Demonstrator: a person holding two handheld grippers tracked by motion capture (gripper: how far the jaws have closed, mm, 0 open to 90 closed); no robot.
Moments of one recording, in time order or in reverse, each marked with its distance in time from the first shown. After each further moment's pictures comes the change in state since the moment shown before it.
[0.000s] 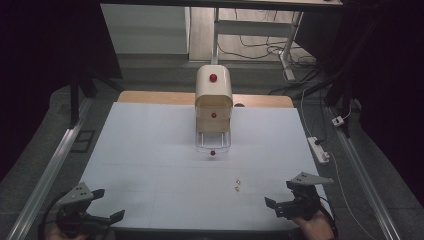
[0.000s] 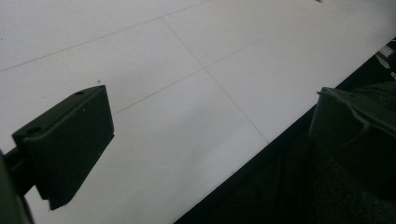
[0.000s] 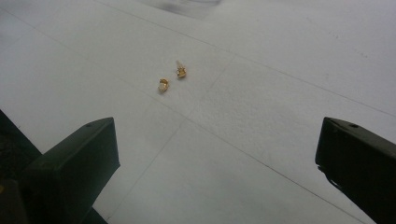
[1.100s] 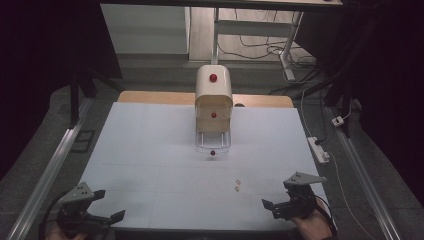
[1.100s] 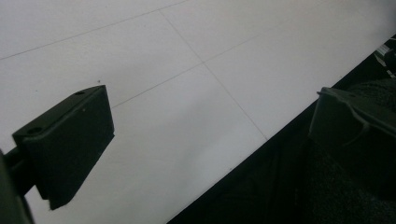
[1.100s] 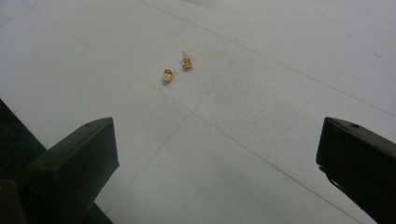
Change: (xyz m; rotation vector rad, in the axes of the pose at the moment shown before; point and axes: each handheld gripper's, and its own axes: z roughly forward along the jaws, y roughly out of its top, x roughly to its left) left arm 0.002 0.000 0.002 0.022 -0.018 -0.021; right arm 0.006 0.003 0.006 0.049 -0.001 -0.054
